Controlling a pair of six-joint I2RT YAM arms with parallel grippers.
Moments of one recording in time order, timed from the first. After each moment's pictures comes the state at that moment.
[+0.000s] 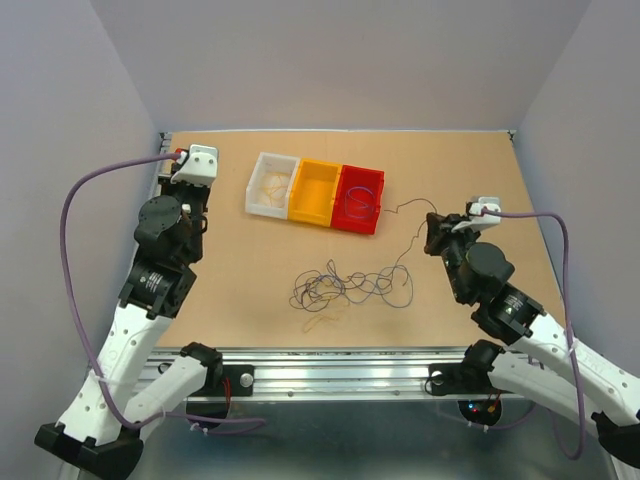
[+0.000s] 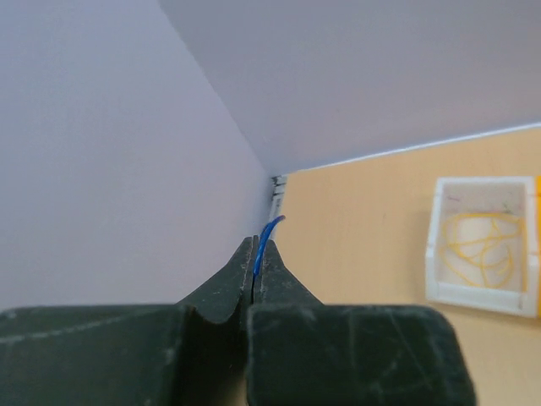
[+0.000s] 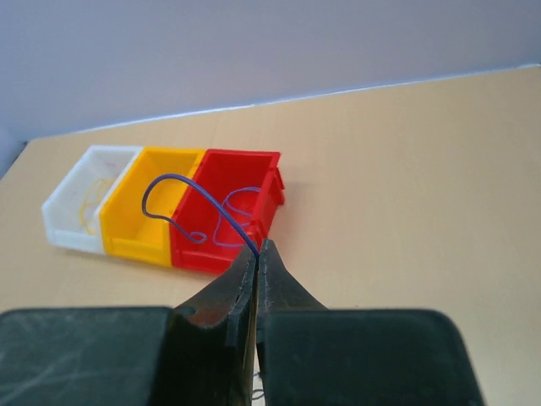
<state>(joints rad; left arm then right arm) -0.40 0.79 1.02 -0.12 -0.57 0.45 0.80 0.67 0.65 0.03 0.75 0.24</state>
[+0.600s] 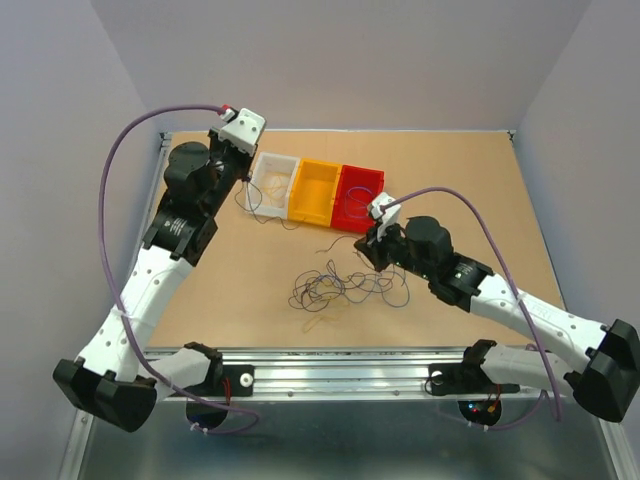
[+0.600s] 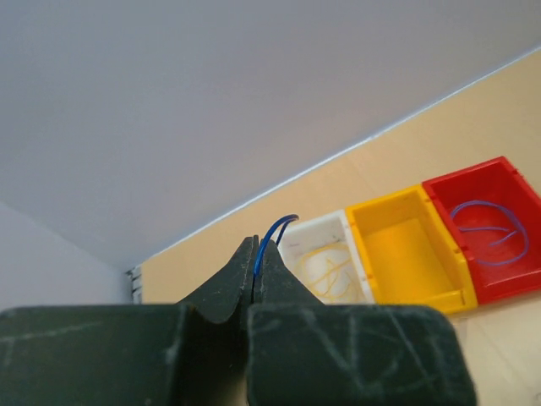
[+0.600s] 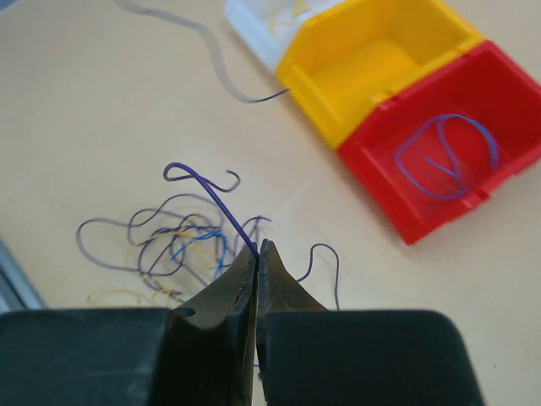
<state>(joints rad) -0.39 1.06 1.22 -0.14 -0.06 0.35 0.80 1.05 0.77 -0.01 0.01 0.04</state>
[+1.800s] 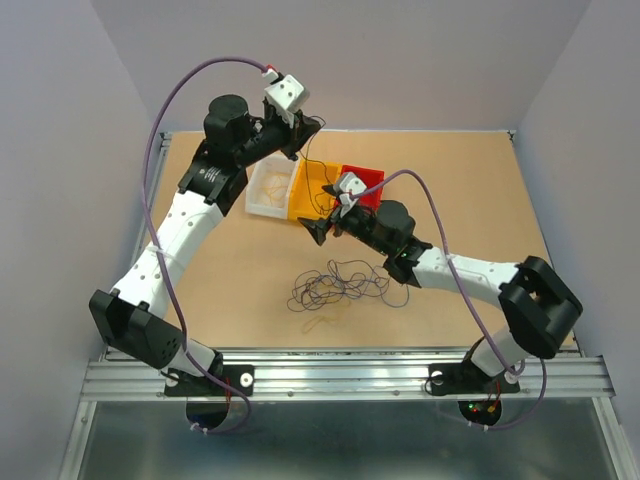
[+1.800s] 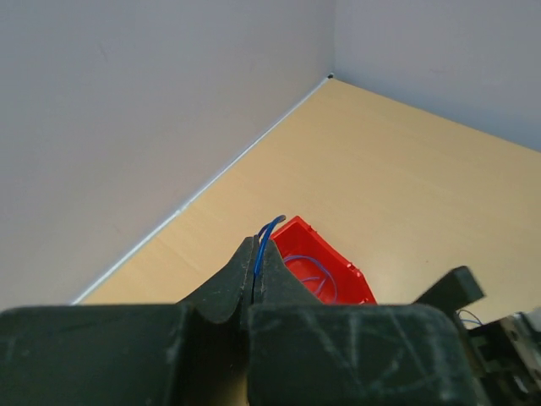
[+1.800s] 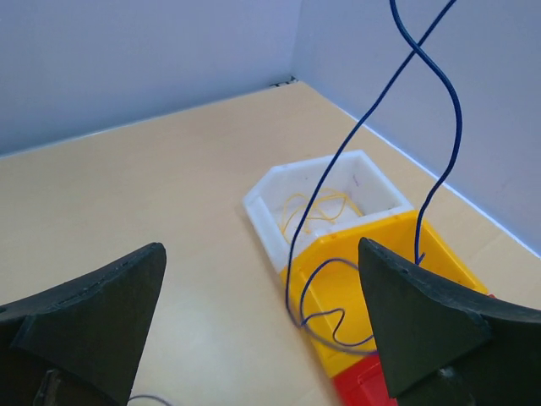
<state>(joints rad) -0.43 1.46 1.58 -0.15 0.45 0.12 0.80 1.48 0.87 0.71 -0.13 -0.11</state>
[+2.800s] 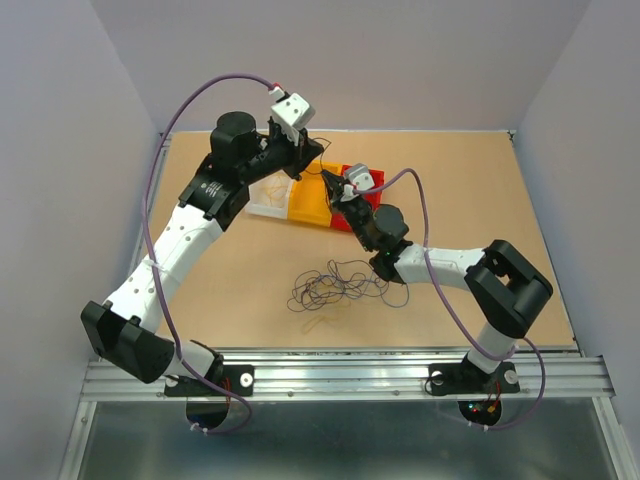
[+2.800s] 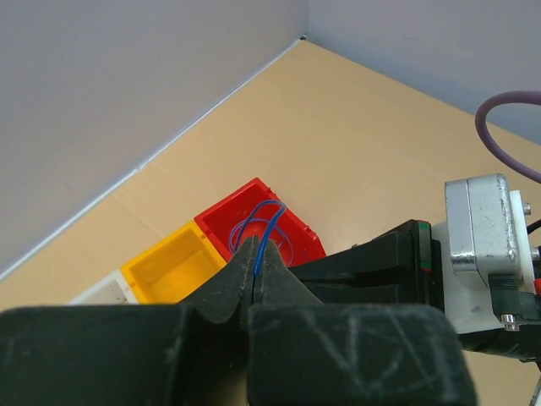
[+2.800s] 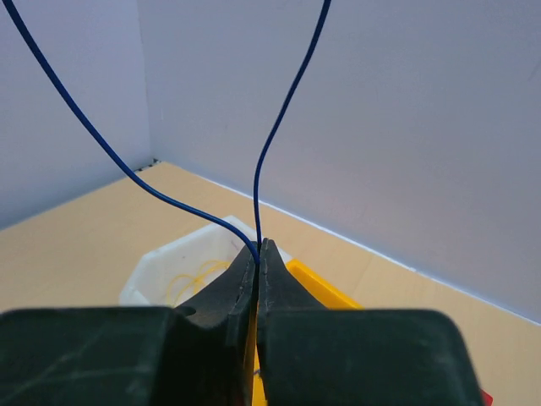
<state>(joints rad) -0.50 1.37 1.48 -0.23 0.39 0.07 0.81 1.70 0.92 1.14 0.21 -0.20</state>
